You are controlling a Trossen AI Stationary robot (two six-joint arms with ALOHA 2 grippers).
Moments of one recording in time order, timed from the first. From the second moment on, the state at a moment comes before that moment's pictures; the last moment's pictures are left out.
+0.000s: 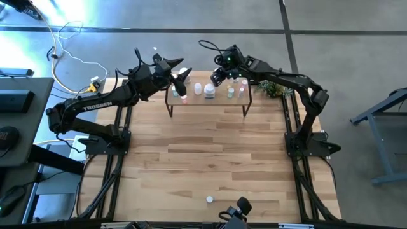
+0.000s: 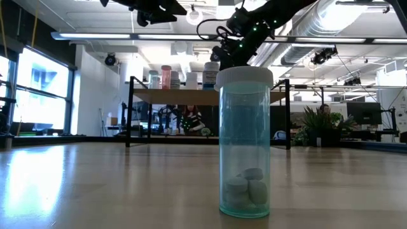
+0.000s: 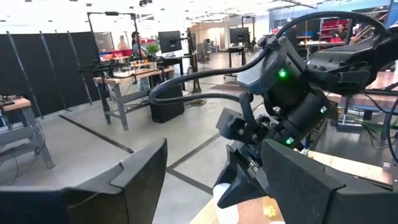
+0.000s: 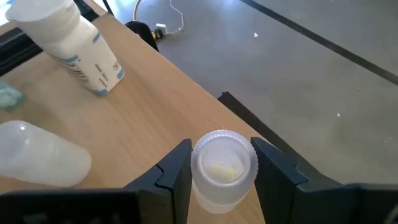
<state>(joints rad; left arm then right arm) 0.53 1.21 0.99 0.26 -0.27 0.11 -0.60 1.79 1.55 -0.45 0.05 0.15</state>
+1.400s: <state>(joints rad) 0.53 1.21 0.99 0.21 -0.27 0.11 -0.60 1.72 1.56 -0.49 0.07 0.16</state>
